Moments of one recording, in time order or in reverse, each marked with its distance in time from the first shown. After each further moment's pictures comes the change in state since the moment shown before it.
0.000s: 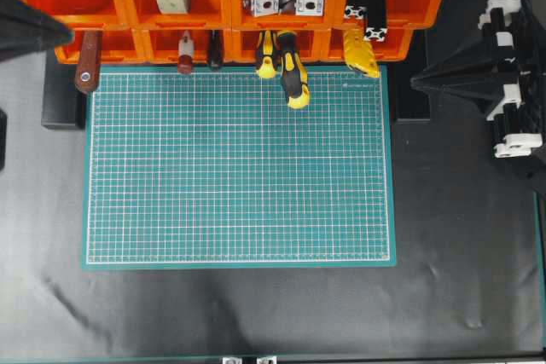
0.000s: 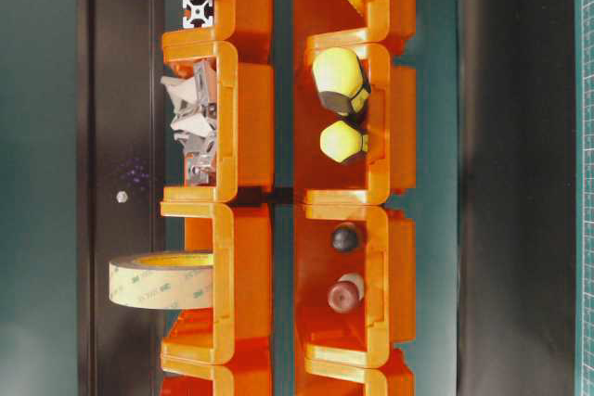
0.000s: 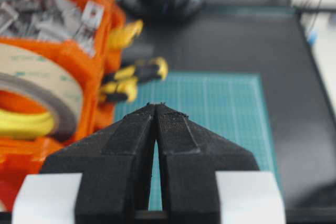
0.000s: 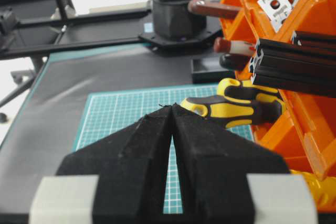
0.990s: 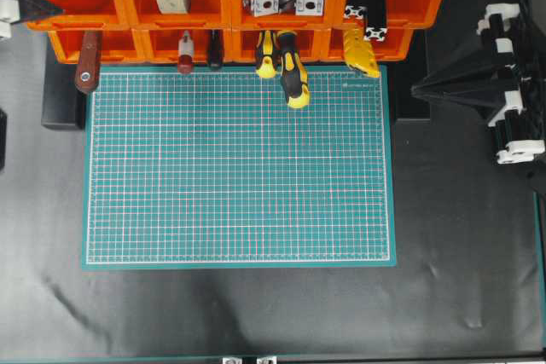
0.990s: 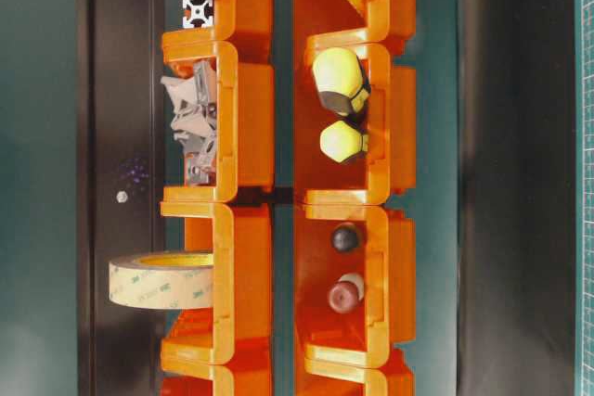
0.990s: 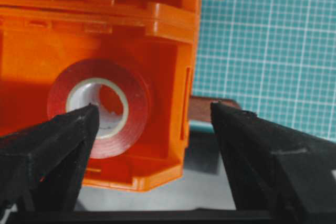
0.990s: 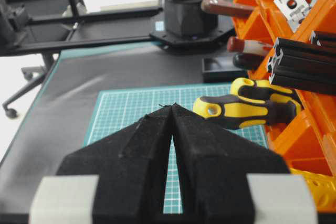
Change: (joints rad) left arm 0.196 0.279 -0.324 0.017 0.678 0.206; right arm 0.031 0.000 0.000 0.000 0.000 -0.002
